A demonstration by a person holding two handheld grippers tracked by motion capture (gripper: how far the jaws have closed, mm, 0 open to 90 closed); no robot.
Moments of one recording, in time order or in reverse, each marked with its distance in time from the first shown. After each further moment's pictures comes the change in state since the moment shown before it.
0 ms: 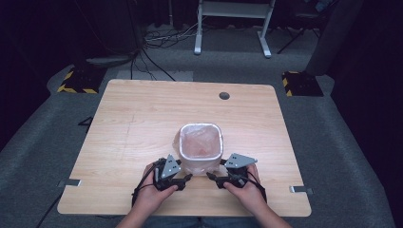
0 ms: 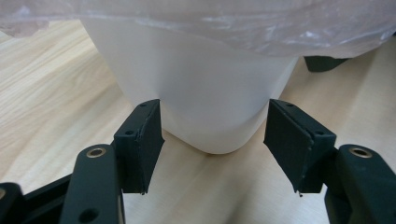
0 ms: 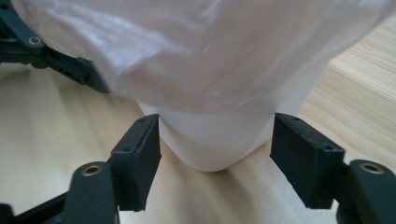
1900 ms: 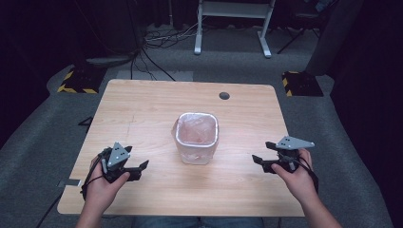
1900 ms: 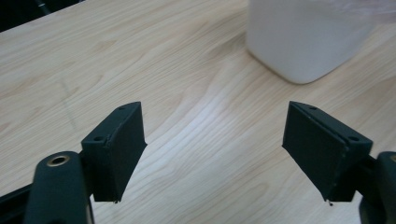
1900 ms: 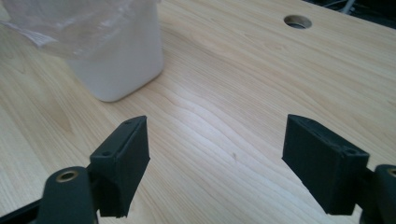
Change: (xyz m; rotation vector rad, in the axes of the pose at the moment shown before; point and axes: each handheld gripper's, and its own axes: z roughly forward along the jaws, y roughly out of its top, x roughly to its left) left arm 0.075 -0.020 -0.112 0.035 0.229 -0.109; right arm -0.077 0.009 -0.126 0.044 -0.216 0.118
